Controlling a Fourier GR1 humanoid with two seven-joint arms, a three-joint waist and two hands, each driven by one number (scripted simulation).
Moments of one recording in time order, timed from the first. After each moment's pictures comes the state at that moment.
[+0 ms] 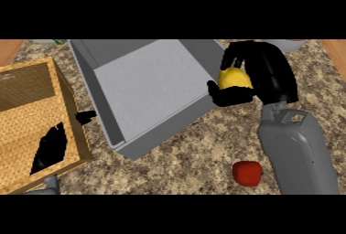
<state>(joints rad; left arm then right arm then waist) 0.00 0.10 0.12 -1.58 -0.28 -0.04 0.11 -0.63 -0.09 0.08 -1.62 0.87 0.18 0.44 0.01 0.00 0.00</state>
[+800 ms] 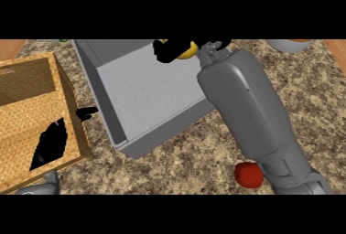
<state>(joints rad) -0.03 0.10 0.14 -1.57 -0.29 -0.07 0.11 -1.13 0.00 0.08 -1.11 0.79 0.02 0.51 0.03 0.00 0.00</state>
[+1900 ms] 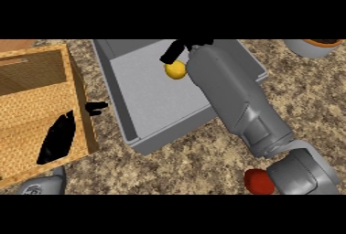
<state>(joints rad) -0.09 0.08 0.12 -1.57 -0.31 -0.12 0.11 -1.38 0.00 0.06 -0.32 0.57 -0.30 0.33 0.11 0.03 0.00</state>
